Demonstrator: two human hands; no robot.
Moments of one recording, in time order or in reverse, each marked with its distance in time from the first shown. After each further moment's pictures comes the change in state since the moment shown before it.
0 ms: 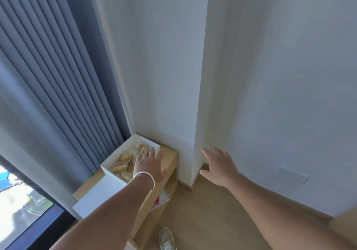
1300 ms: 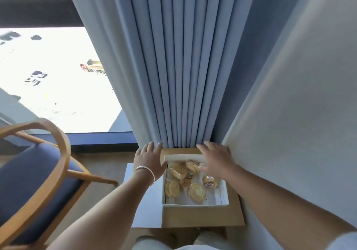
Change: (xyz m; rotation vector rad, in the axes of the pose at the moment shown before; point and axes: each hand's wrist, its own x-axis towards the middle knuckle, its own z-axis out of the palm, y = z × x) left_hand 0.122 -0.219 0.063 -0.200 -0.192 -1.062; right_hand 0.446 -0.261 0.037 -0.287 -0.306 -1.105
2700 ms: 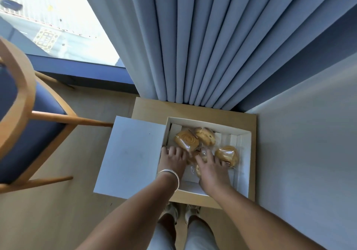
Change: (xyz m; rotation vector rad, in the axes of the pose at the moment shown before) left_hand 0.035 0.060 0.214 0.197 -0.437 0.137; right_hand 0.062 -0.012 0.231 0.000 -0.341 0.061
